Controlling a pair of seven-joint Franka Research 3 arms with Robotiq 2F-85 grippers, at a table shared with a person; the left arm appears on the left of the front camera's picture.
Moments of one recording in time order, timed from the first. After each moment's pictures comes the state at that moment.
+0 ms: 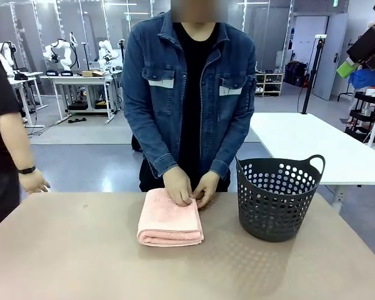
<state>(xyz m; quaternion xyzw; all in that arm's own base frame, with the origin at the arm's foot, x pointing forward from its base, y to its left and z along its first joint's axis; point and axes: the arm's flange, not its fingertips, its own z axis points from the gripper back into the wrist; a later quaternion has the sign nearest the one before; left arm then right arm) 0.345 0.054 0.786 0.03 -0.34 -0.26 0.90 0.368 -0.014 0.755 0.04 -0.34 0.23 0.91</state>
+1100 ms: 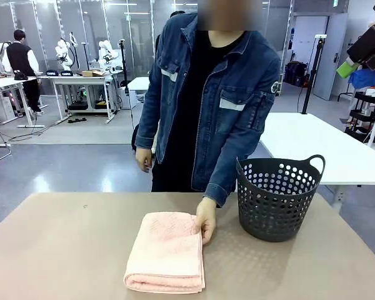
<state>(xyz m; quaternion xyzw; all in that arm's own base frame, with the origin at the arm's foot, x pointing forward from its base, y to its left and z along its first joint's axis) 0.345 0.054 0.786 0.03 -0.34 -0.26 0.90 0.368 -0.014 0.755 0.04 -0.34 0.23 0.91</state>
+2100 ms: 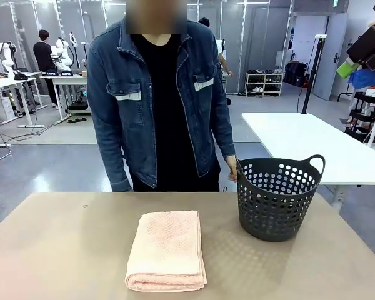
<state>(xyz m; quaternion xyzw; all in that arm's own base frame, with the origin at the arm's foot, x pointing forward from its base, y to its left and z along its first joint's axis) 0.363 0.049 0.764 -0.01 -0.32 -0.24 0.92 0.368 -0.014 0.755 0.04 -0.34 0.23 0.91</state>
